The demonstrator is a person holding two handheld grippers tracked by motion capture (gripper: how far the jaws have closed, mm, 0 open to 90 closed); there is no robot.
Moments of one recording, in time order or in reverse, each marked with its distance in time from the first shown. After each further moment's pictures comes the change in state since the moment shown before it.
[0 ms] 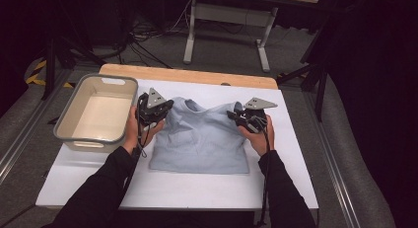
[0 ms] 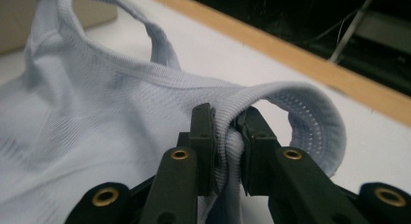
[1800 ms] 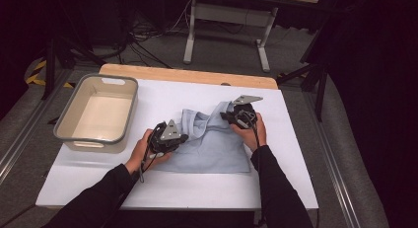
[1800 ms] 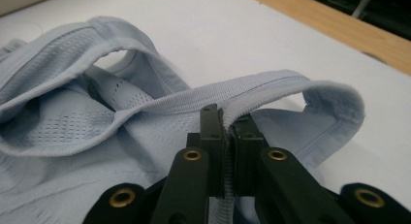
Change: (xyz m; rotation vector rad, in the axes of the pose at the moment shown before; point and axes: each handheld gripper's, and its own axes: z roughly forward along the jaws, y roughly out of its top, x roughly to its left) left arm -0.052 -0.035 0.002 0.070 -0.256 0.214; right arm 0.003 0.011 0.030 0.136 0.024 0.035
